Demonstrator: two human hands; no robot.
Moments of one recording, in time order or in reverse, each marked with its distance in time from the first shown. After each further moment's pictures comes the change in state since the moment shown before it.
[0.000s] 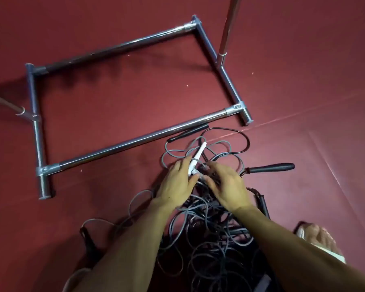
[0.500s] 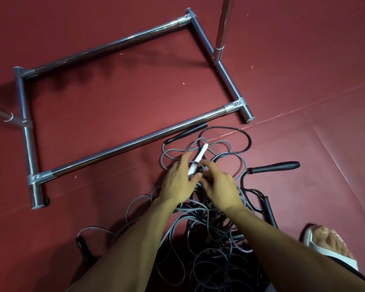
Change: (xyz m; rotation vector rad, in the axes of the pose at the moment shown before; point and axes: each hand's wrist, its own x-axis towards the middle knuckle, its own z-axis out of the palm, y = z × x) left_hand 0.024 -0.007 0.013 -0.092 0.029 -0.078; right_hand 0.015 0.001 0.025 0.193 -0.052 0.173
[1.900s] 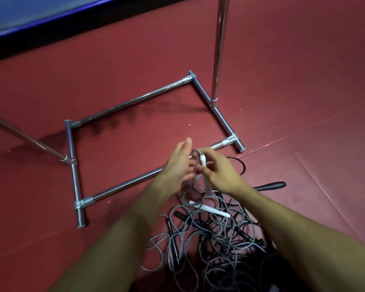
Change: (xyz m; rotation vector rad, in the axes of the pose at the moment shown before) left_hand -0.027 0.141 -0.142 -0.757 -0.080 -0.231; right_hand 0.024 -0.122 -0.098 0.329 -0.065 -0.188
